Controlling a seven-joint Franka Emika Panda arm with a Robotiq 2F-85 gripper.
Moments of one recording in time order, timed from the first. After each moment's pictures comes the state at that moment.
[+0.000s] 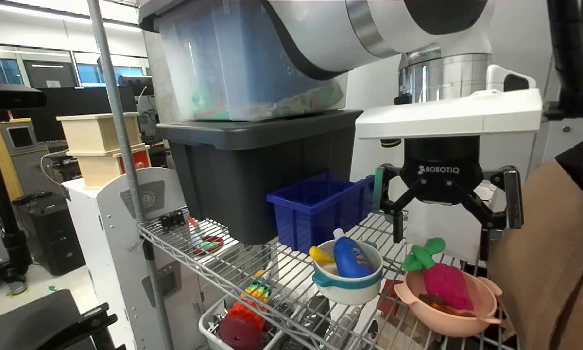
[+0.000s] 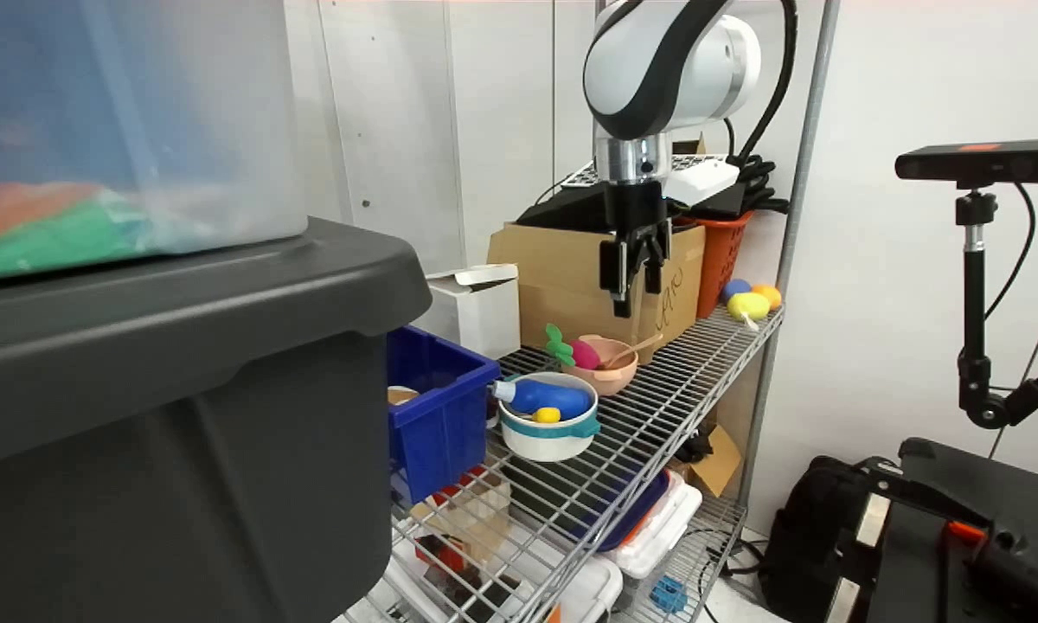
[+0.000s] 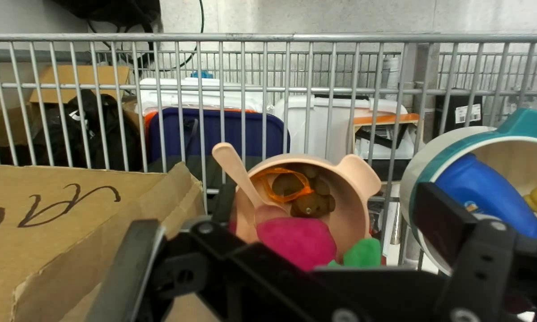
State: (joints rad) arm -0.16 0.67 -0.09 -1.64 -0.09 2.28 -0.27
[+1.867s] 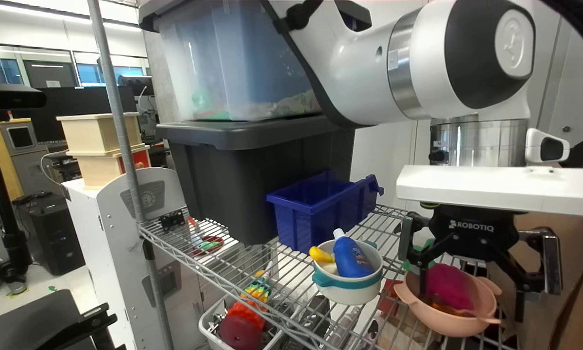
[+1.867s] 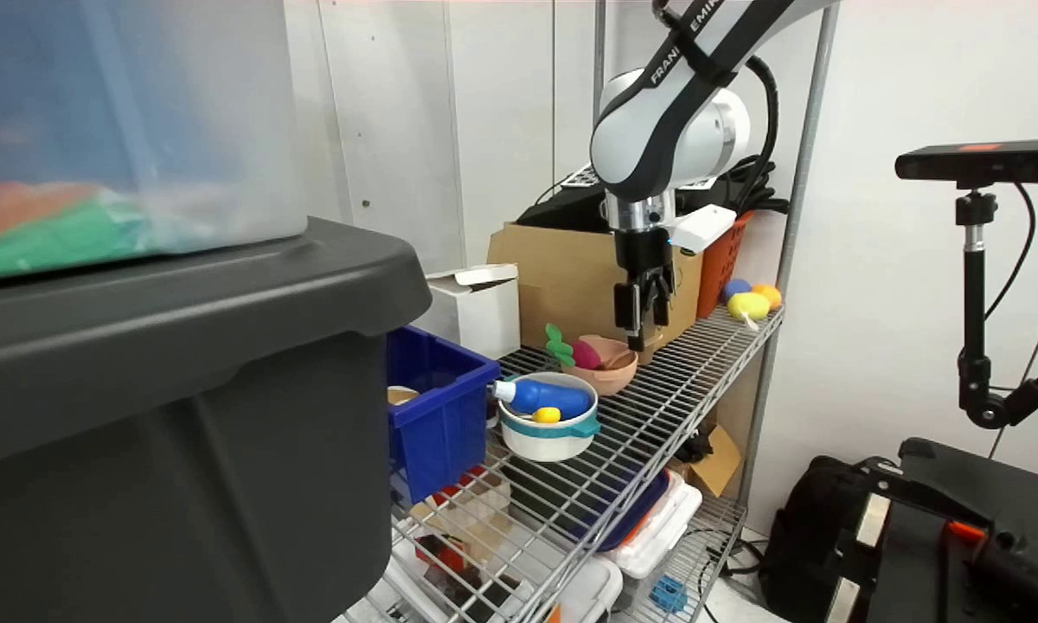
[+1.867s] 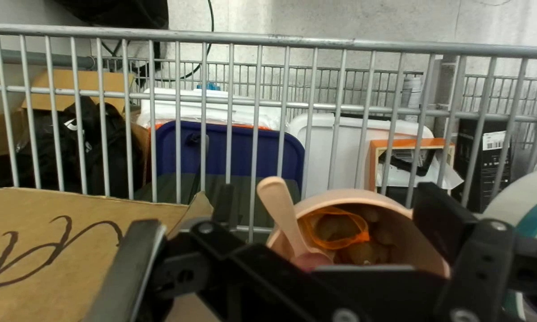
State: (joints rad) arm -0.21 0.83 -0.09 -1.51 -0.10 2.28 -0.35
